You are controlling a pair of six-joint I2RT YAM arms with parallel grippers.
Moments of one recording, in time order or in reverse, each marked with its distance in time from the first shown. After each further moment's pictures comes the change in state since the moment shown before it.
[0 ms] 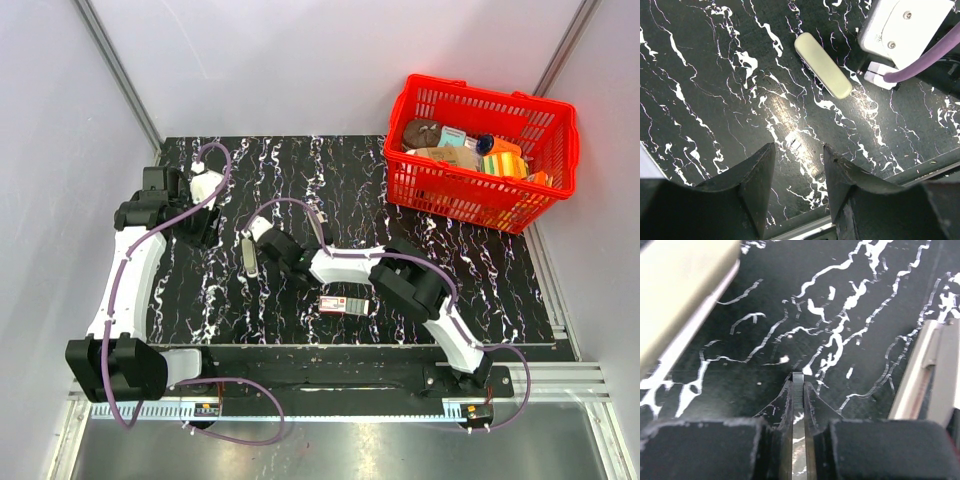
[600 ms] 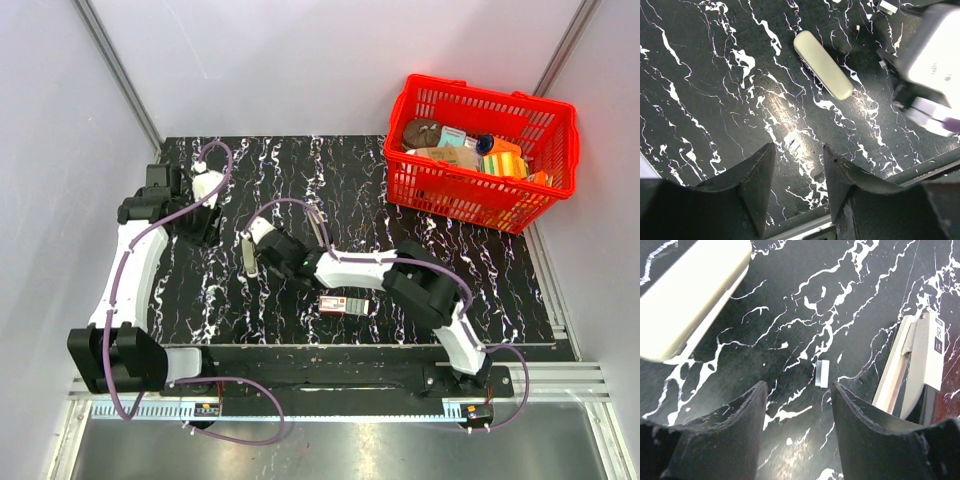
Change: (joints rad) left arm 0.000 0.031 0.002 0.002 0.000 -0.003; right arm 0.034 -0.074 -0.061 0.018 0.074 -0.039
